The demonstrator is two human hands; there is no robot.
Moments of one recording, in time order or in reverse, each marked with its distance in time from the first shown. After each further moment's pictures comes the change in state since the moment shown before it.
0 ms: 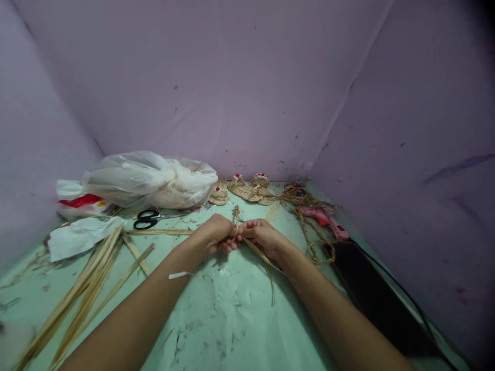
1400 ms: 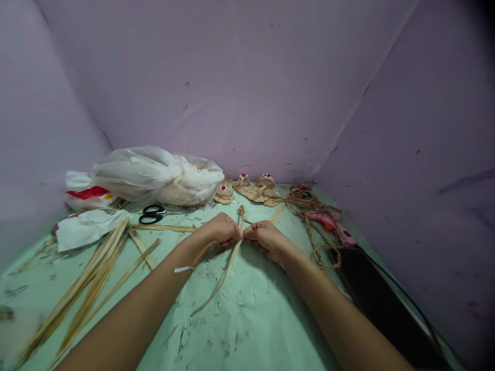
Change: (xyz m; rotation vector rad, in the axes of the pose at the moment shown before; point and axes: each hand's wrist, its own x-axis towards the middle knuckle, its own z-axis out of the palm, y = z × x) left_hand 0.024 -0.025 -0.012 0.257 0.025 0.144; right_hand -0.007 -0.008 0.010 -0.249 0.156 0.080
